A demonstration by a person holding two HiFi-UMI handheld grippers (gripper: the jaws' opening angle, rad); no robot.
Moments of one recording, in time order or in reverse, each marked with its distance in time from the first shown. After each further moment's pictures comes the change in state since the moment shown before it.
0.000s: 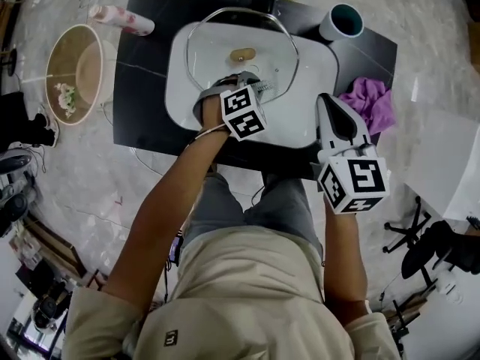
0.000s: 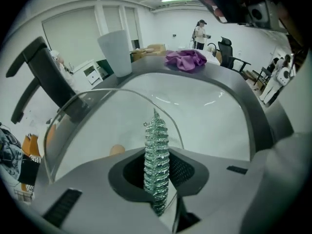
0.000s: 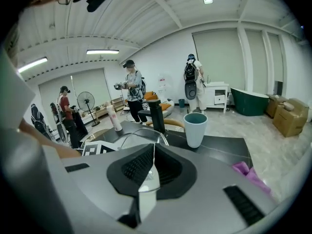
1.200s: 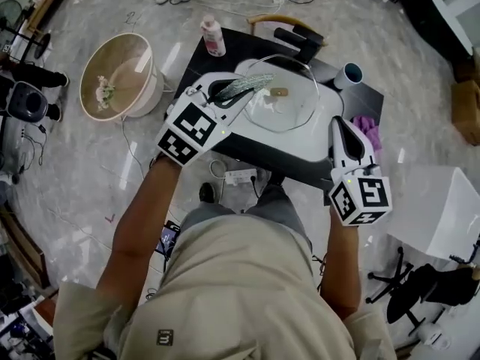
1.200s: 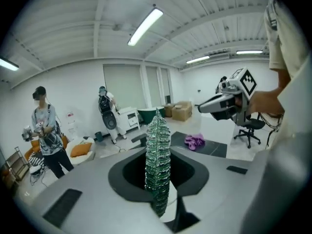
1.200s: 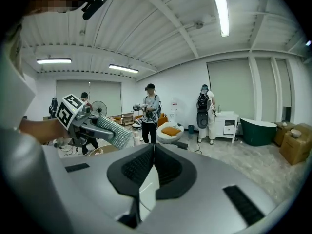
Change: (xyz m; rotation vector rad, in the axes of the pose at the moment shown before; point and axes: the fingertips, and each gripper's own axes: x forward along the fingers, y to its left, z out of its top) left arm -0.418 0.036 -0.023 -0.244 -0.620 0.292; right arm -0.126 0.161 0.117 -0.163 -0.255 0.045
